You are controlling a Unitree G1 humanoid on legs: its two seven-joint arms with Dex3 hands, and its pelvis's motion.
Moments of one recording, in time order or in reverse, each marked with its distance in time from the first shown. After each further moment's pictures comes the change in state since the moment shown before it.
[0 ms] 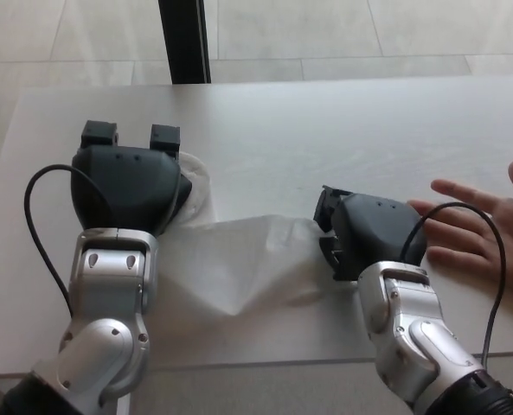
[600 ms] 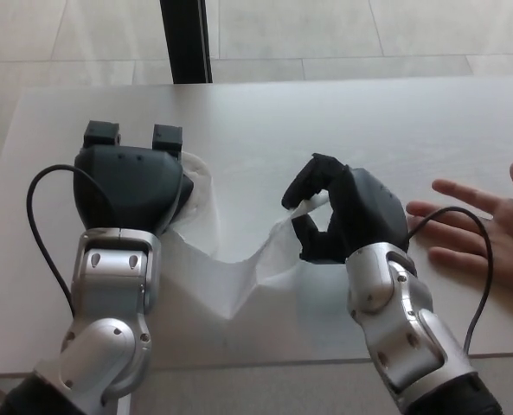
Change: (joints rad) left_arm 0.001 -0.006 -0.001 0.011 0.006 -0.009 0.002; right_arm 0.031 0.126 -0.187 -0.129 0.226 -0.125 0.009
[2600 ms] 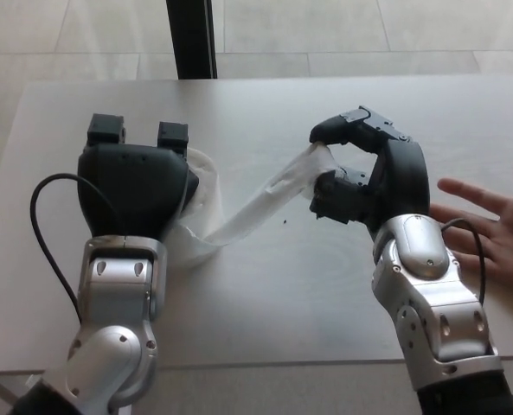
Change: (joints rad) left_arm 0.013 -0.030 0.017 -0.019 0.008 0.000 0.131; right_arm 0.009 0.071 -0.224 -0.151 0.685 -0.014 0.014
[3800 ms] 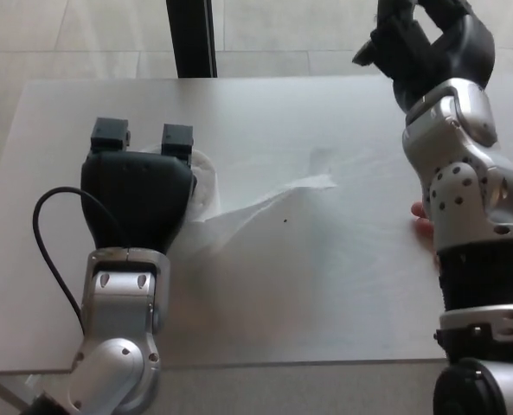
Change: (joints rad) left_arm 0.037 -0.010 -0.011 -0.009 0.002 0.000 0.071; right_arm -0.457 -0.042 -0.299 0.200 0.398 -0.011 -0.214
